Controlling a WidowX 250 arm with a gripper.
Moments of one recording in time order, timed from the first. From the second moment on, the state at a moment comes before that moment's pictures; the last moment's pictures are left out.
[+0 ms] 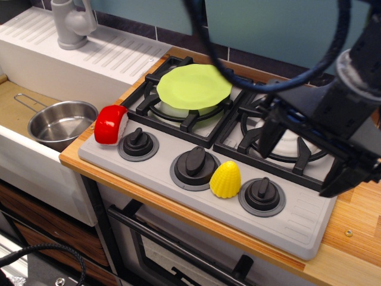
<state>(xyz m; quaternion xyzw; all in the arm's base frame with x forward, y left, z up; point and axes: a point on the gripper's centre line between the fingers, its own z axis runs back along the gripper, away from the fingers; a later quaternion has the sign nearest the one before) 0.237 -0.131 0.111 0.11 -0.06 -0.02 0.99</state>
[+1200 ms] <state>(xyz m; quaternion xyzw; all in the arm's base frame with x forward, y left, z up) 0.259 -0.090 0.077 0.11 -0.08 -0.08 0.99</state>
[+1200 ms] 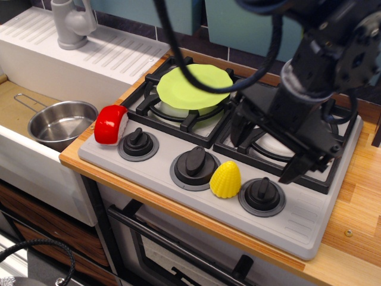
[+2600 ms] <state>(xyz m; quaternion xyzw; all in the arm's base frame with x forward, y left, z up) 0.265 -0.064 0.058 0.12 -0.11 -0.10 0.98</state>
